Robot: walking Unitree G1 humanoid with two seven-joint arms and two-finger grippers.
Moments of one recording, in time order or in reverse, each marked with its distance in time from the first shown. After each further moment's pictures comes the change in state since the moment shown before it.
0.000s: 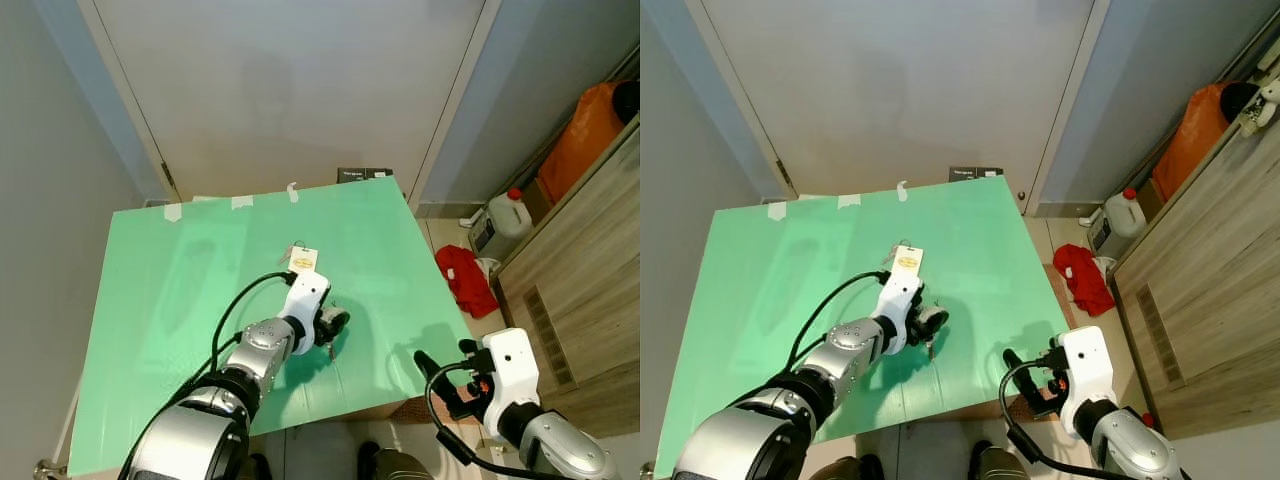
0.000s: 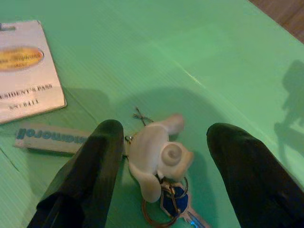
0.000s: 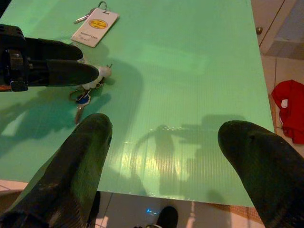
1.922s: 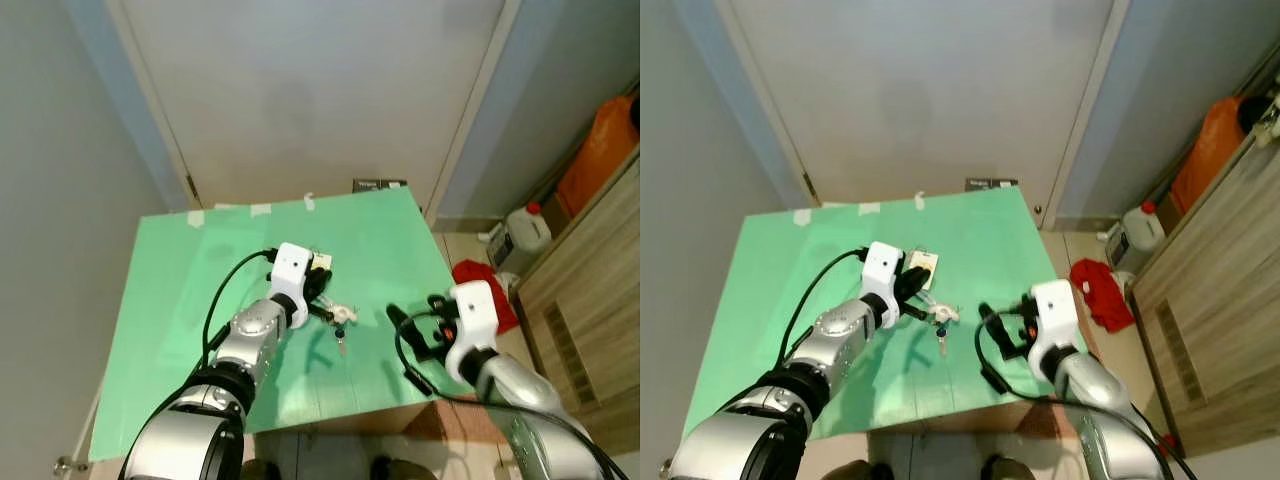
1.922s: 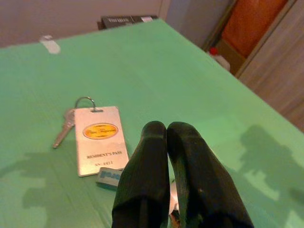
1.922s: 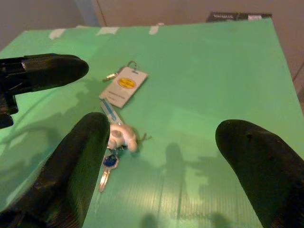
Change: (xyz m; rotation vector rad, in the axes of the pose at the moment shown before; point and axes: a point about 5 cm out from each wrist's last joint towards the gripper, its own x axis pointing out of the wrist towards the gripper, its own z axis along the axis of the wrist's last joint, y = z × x) left arm -0.009 0.020 0.031 -0.094 -0.258 0.075; right arm 0.060 0.004 0.031 0.025 -0.119 0.052
